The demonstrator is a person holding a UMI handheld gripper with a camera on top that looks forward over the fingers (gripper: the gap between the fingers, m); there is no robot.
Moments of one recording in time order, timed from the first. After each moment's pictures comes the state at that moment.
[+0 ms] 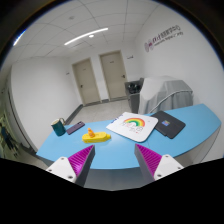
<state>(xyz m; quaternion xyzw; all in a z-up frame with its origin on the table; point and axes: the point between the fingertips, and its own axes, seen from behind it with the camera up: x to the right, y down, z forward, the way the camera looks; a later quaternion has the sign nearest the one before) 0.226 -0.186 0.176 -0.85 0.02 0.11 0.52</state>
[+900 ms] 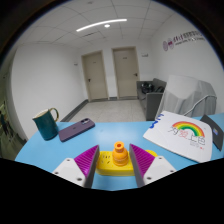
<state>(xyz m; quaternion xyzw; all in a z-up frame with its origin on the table) 0.031 0.075 0.032 -0.85 -0.04 0.09 0.52</state>
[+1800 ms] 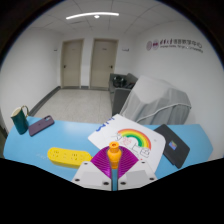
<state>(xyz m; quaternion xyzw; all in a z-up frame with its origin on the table) 0.202 0.047 0.098 -0.88 0.00 -0.07 0.47</state>
